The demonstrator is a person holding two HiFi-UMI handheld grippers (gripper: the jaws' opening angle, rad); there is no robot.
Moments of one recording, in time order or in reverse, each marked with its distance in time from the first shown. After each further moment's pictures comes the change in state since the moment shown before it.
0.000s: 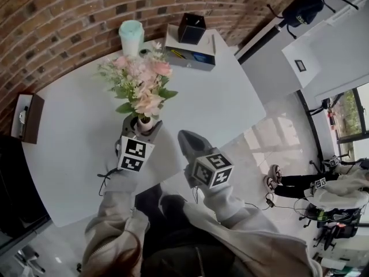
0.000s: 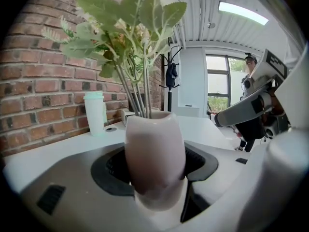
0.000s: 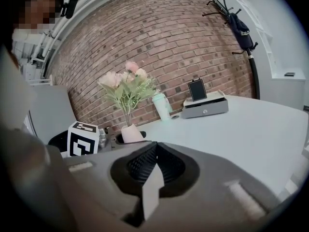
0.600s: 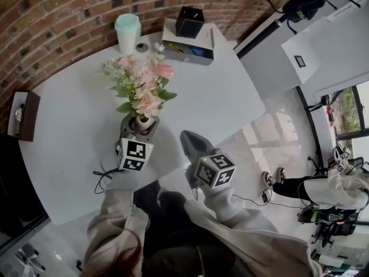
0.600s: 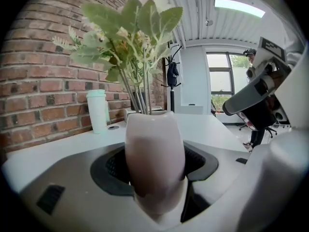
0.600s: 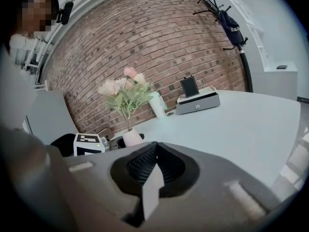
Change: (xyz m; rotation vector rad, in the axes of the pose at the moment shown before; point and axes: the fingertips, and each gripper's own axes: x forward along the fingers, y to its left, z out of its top) left arm 0.012 -0.006 -0.037 0.000 -0.014 0.070; right arm -0.015 -0.015 -0.015 0.066 0.009 -0.029
